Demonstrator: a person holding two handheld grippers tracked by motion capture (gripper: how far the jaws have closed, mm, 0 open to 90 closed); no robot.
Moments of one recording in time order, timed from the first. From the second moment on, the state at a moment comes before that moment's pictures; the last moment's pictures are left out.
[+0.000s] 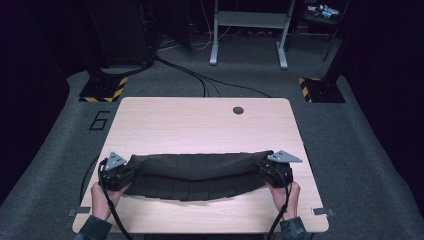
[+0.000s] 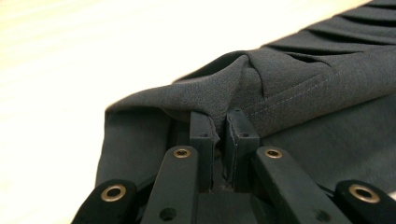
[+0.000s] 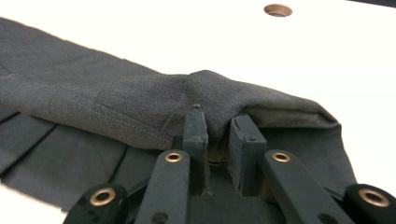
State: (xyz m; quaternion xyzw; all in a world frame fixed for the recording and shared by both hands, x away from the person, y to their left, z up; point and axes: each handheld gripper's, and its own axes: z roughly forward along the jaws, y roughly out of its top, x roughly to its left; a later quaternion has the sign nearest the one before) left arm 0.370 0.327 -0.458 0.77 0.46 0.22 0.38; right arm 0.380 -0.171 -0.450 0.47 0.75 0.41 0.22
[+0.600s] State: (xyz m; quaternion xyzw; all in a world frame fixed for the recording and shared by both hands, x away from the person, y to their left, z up) left arm 0.478 0.324 -0.438 0.77 0.49 0.21 0.35; right arm 0.498 -0.164 -0.430 0.52 0.75 0.37 0.19
